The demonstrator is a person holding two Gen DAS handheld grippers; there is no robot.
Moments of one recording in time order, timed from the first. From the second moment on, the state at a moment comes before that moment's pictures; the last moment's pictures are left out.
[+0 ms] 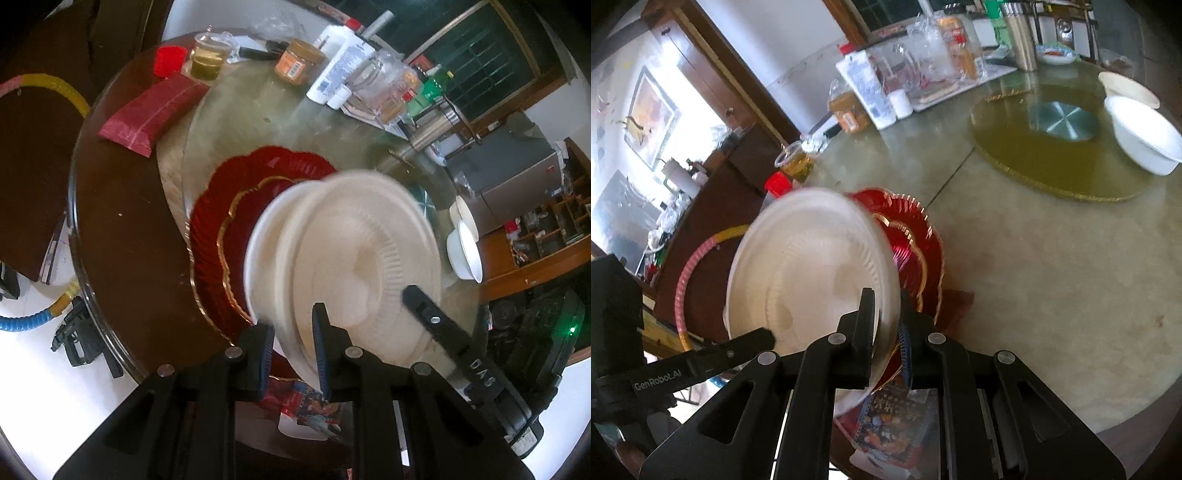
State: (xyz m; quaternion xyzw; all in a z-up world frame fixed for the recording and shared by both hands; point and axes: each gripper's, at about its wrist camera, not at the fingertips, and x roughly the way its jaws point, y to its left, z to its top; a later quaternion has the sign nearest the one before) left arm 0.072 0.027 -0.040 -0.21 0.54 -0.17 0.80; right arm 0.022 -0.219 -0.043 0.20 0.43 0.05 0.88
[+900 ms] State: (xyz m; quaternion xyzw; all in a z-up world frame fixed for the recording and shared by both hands) left arm 0.077 0.049 -0.018 -0.23 0.50 -0.13 0.83; right arm 0.036 -0.225 -0.060 0.25 0.43 0.12 0.86
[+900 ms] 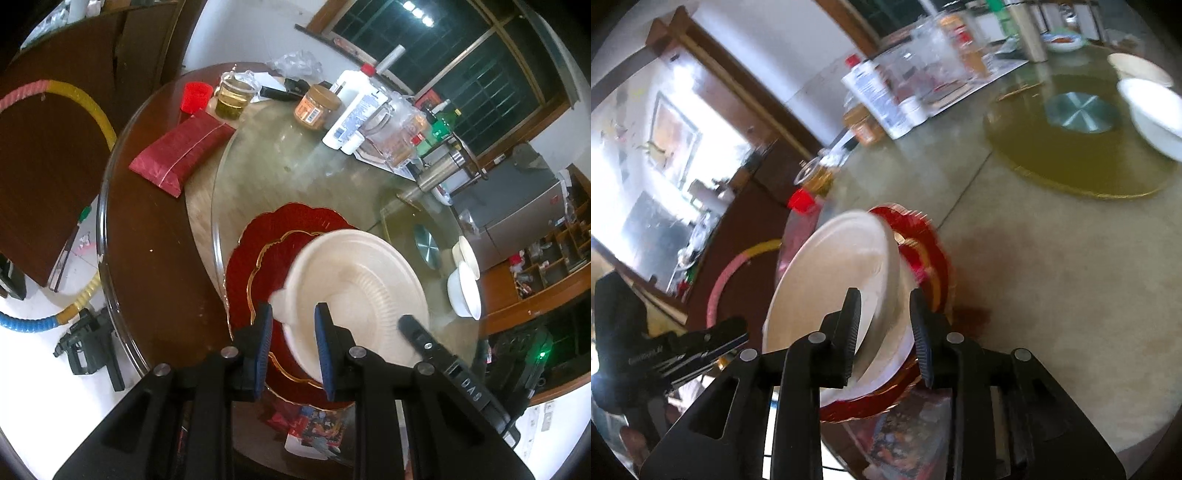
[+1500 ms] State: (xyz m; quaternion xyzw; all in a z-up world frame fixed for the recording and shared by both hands) left arm 0.076 0.029 -0.006 -0.21 0.49 -0.14 0.83; right arm 0.022 -0.283 -0.040 0.28 0.37 0.10 0.88
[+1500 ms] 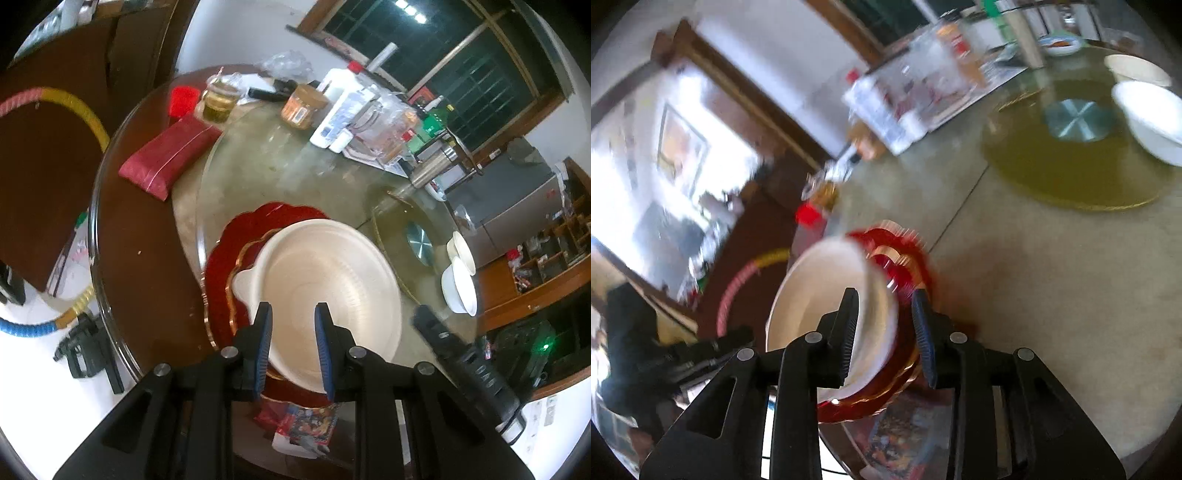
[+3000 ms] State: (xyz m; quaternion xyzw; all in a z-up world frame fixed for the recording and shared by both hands) left arm 0.204 -0.374 -0.043 -0.05 0.55 -0.17 0.82; right arm 0.032 -0.616 -0.071 0.47 0.31 -0.05 0.82
